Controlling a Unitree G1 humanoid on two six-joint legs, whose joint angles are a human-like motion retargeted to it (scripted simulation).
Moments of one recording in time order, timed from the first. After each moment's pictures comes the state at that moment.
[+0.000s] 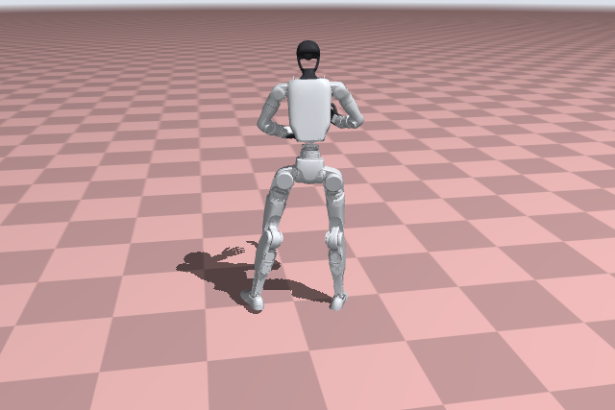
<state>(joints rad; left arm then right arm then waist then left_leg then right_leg) -0.46 0.50 -0.75 0.19 -1.25 -0.18 0.00 -0.54 -0.55 0.58 0.13 1.07 -0.35 -0.12 -0.02 -0.07 0.24 0.03 0.29 0.44 0.00 0.03 -0.21 -0.07 -0.16 -0.25 0.06 -0.01 0.26</state>
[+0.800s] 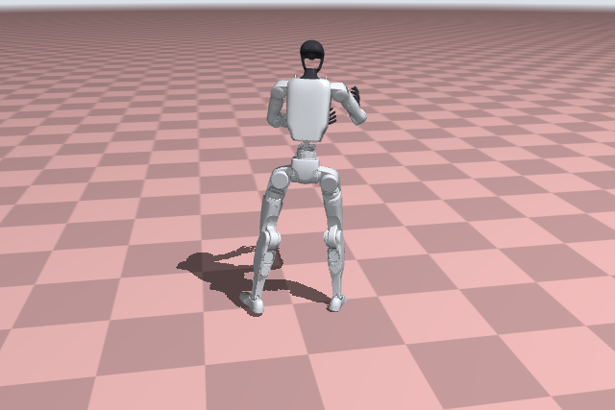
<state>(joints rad) -0.72 0.33 -0.87 0.15 -1.20 -0.19 0.04 -0.76 -0.63 0.33 0.30 0.75 -0.32 -0.35 -0.09 -0.01 0.22 0.07 0.27 0.54 0.04 -0.06 -0.12 -0.16 -0.19 -0.20 0.25 -0.02 0.26</state>
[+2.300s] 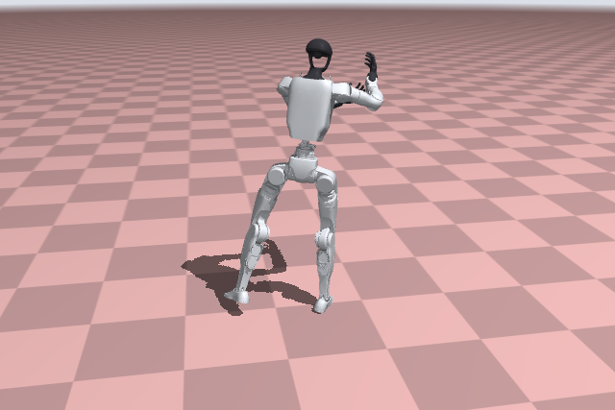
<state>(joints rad) -1.03 0.06 -0.85 0.25 -1.44 -0.28 0.08 -1.13 -1.01 0.53 0.17 1.22 -0.40 -0.17 -0.21 -0.03 0.16 0.07 0.35 0.57 0.18 0.18 -0.08 -0.12 -0.17 -0.18 0.19 -0.02 0.26</state>
